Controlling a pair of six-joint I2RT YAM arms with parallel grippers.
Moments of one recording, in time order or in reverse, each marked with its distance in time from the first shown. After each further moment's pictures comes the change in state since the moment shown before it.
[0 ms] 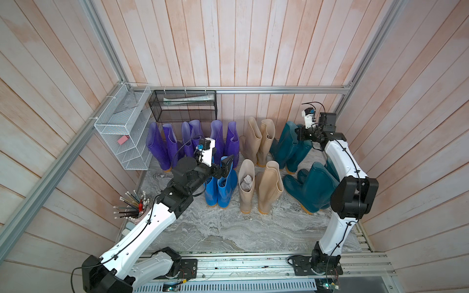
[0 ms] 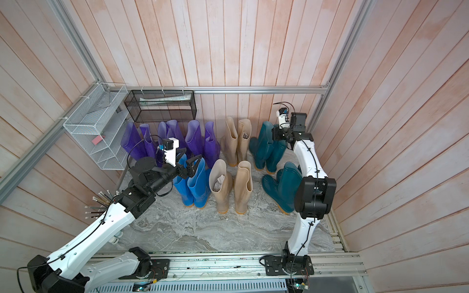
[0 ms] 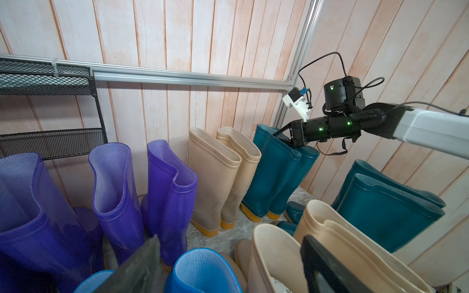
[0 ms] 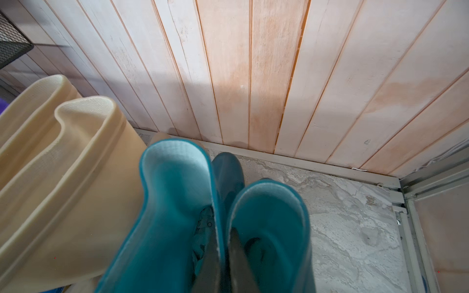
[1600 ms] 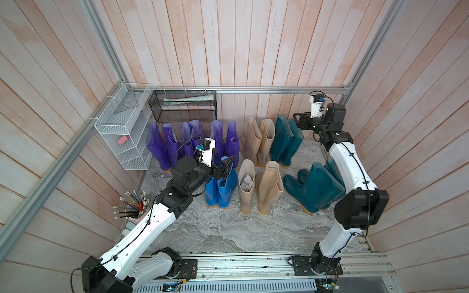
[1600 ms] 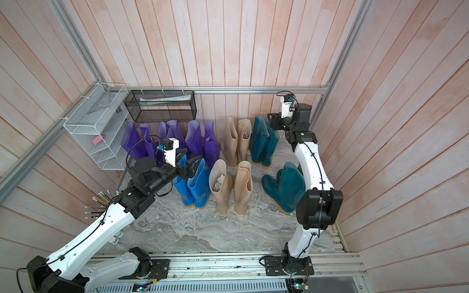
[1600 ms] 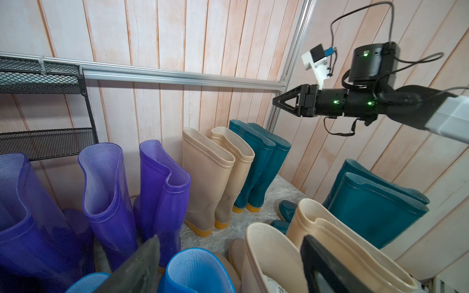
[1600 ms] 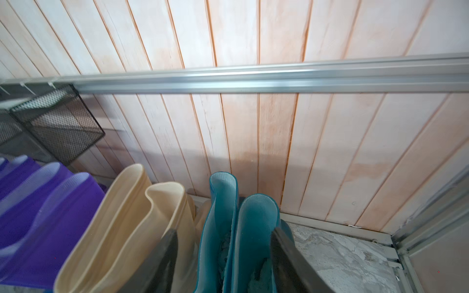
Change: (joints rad) left arm 0.004 -0.007 0.000 0.000 0.050 -0.022; right arm 0.050 -0.232 -0.101 0.190 0.071 0.169
